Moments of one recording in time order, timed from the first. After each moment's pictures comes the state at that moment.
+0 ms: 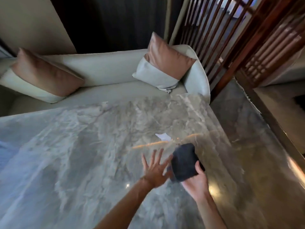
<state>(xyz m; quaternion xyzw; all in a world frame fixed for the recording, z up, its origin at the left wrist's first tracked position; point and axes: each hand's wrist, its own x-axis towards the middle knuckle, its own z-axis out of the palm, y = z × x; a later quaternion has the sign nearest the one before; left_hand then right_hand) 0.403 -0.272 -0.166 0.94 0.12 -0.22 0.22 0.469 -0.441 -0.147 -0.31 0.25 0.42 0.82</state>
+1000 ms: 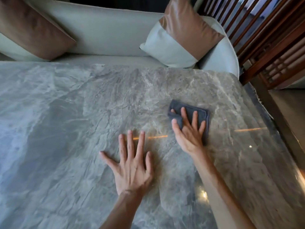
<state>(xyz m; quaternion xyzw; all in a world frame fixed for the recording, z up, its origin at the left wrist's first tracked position) 0.372 -0.217 -0.297 0.92 0.38 0.04 0.13 0.563 -0.295 -0.283 -0.95 -0.24 0.16 0.10</state>
